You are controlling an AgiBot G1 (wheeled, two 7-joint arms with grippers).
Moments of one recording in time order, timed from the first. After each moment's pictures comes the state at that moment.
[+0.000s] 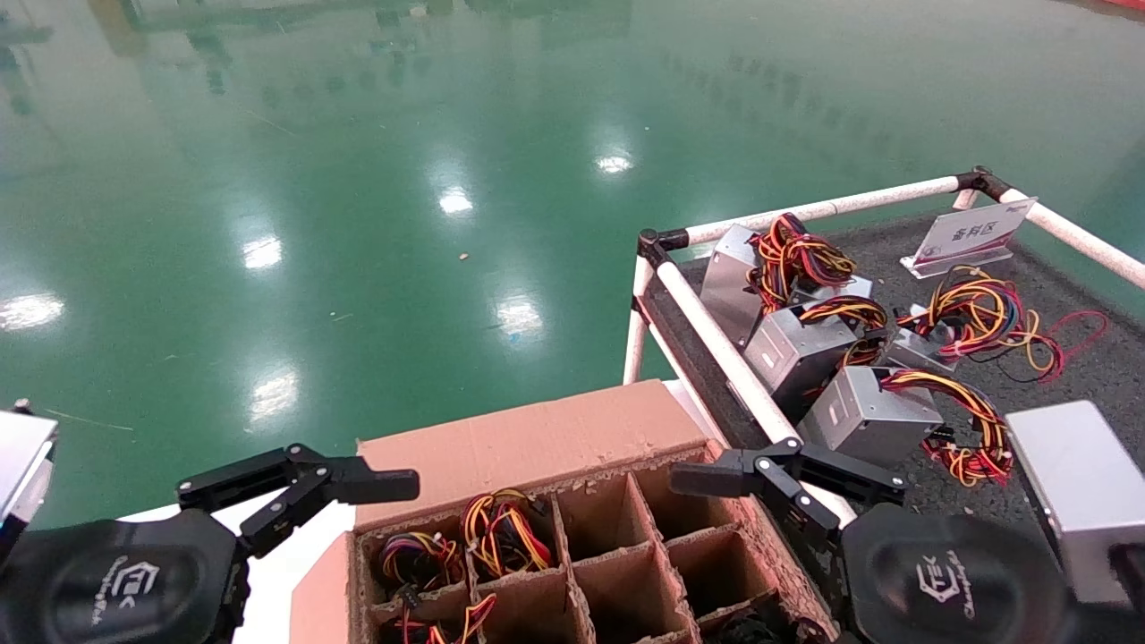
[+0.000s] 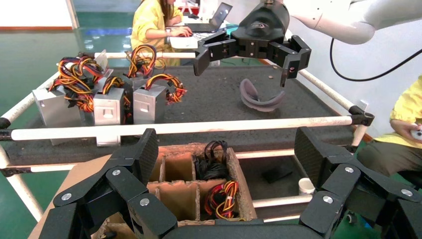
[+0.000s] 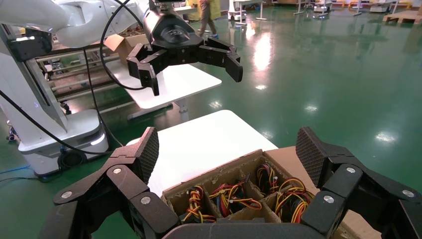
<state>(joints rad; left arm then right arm) -1.09 0.59 0.34 -1.27 0.69 1.47 -0.15 1.08 -0.61 -0.28 1.28 -0.73 -1.50 0.19</state>
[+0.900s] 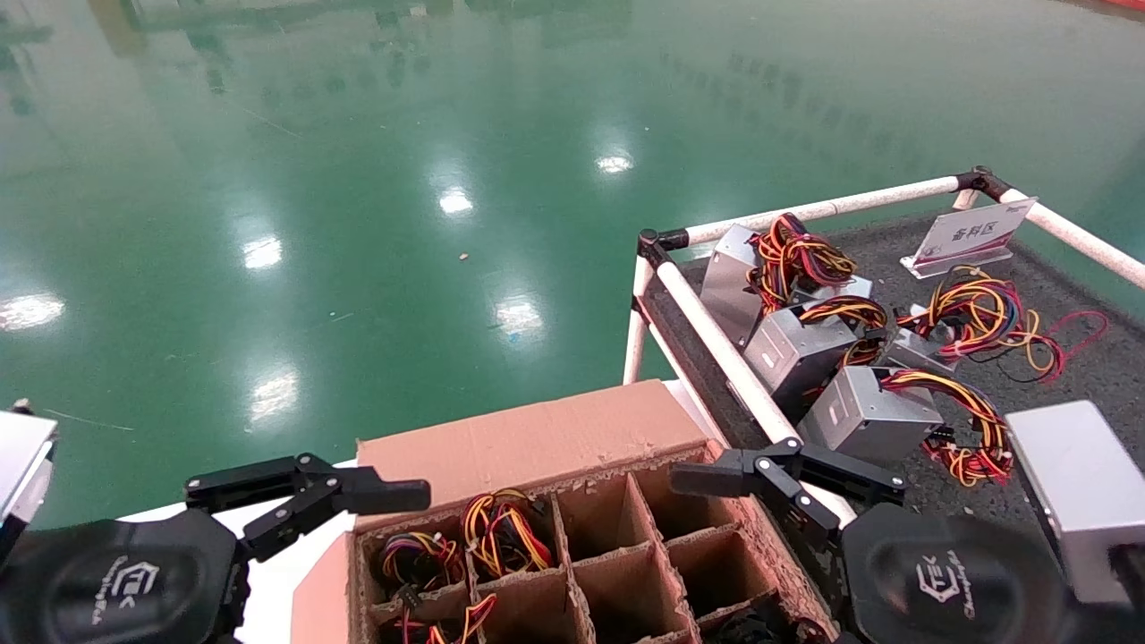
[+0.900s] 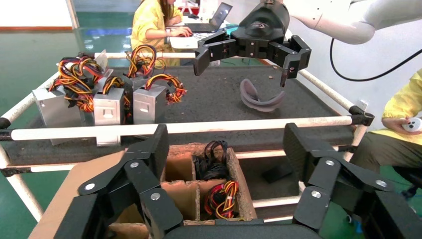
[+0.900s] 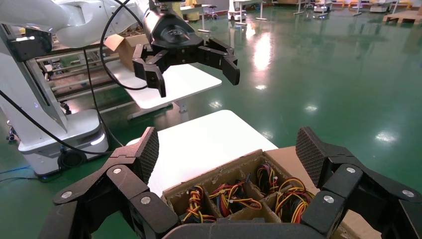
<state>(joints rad) -1.09 0.59 0.34 -1.27 0.69 1.47 -0.15 1.08 -0.61 -0.28 1.28 -0.73 -1.50 0.19</state>
